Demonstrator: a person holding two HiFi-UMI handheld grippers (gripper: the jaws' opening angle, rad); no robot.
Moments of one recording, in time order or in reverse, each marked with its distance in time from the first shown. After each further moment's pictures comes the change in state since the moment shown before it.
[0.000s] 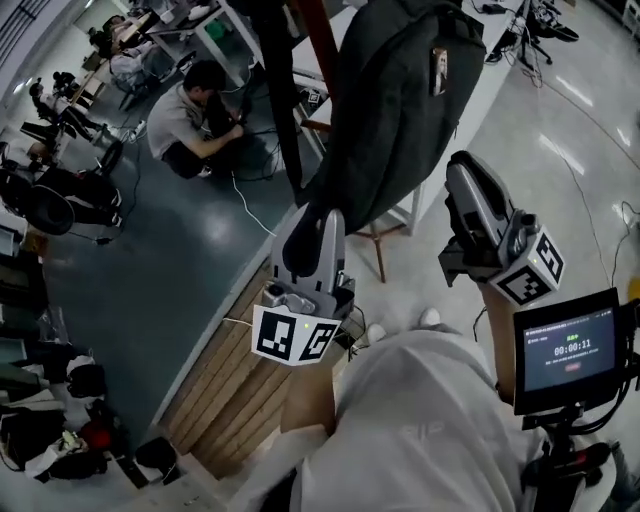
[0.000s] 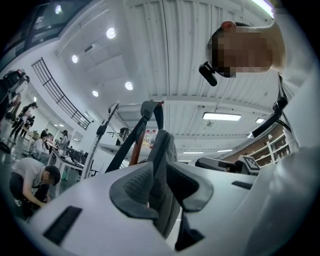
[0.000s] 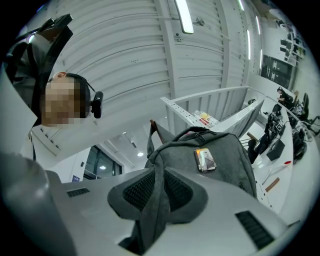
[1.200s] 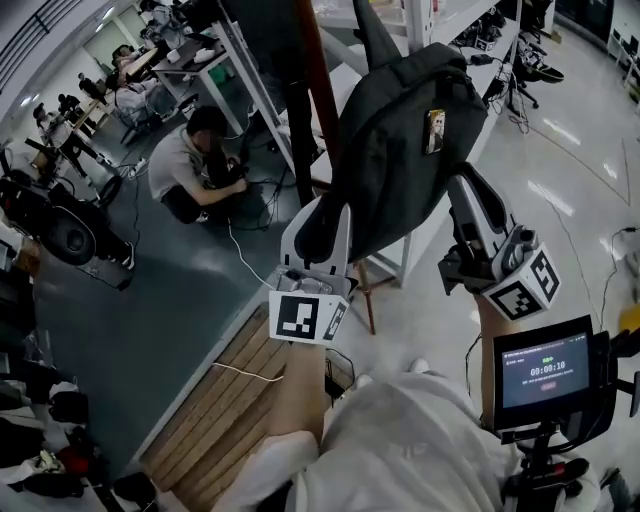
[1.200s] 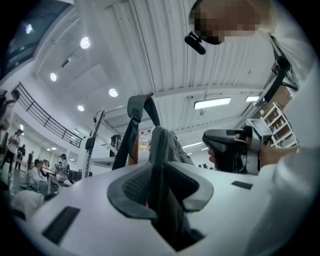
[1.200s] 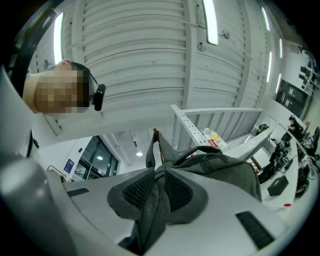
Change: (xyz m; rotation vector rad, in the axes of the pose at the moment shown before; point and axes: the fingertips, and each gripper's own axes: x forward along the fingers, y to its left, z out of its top) left arm 0.079 0.015 0.000 0.253 -0.002 -0.035; right arm 0.036 -0.001 0.053 -0.222 -0.058 0.006
